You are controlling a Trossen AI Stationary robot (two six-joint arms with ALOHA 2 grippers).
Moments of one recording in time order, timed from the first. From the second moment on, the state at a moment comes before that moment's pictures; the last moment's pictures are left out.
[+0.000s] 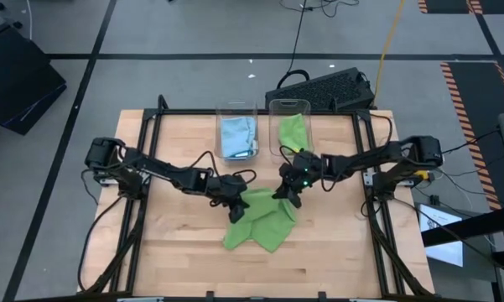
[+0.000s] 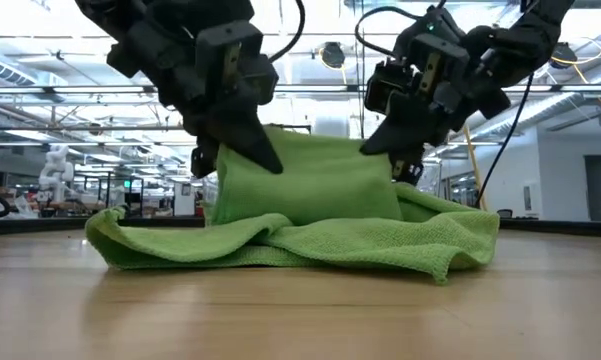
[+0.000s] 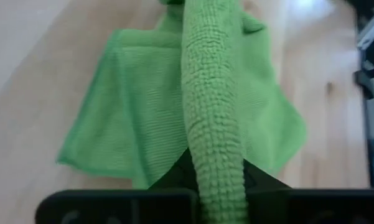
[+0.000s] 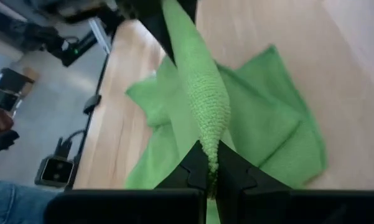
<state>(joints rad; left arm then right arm) -0.12 1.66 0.87 0.01 0.10 -0.61 -0.12 1.53 0.59 0.36 -0.47 0.46</state>
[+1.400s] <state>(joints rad) -0.04 1.39 0.87 -0.17 -0.03 -0.80 -0.18 1.53 0.59 0.21 -0.47 1.12</state>
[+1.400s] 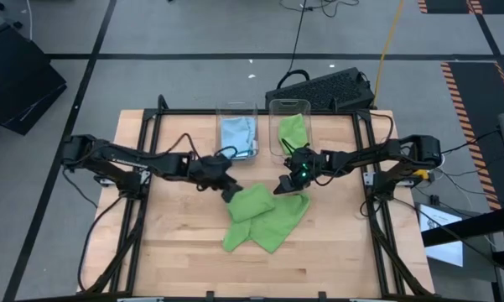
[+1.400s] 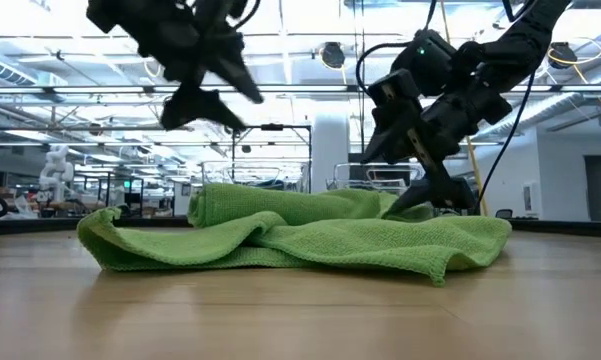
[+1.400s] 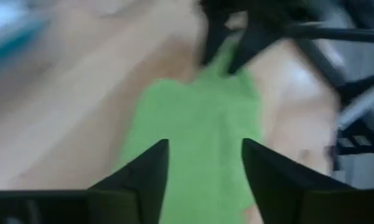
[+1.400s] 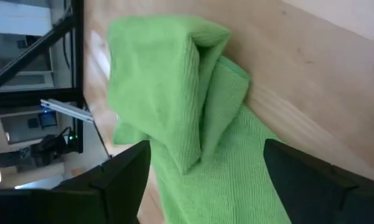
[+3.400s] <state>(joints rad) -0.13 1.81 0.87 0.05 -0.05 -0.81 -0.20 1.80 0.74 0.43 -0.68 1.30</state>
